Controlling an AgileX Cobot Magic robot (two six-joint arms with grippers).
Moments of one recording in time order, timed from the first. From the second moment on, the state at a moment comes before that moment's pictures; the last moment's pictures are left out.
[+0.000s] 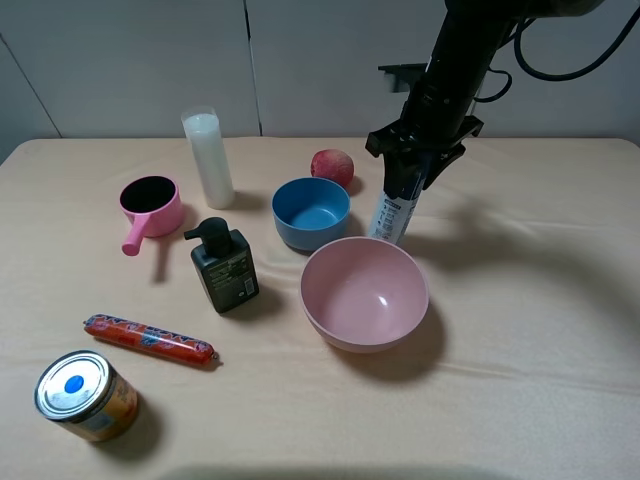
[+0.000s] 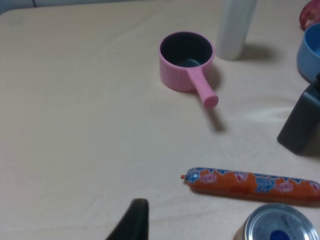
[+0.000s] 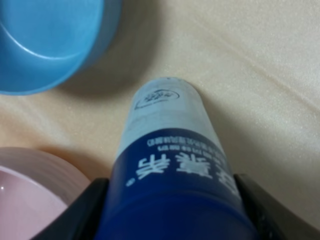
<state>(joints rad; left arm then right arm) -0.03 -0.01 -0.49 -0.06 1.06 0.09 0.40 2.10 -1.67 0.20 1.16 -0.20</state>
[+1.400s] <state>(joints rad) -0.03 -0.01 -0.49 -0.06 1.06 0.09 0.47 1.87 -1.80 0.10 1.23 -0.06</state>
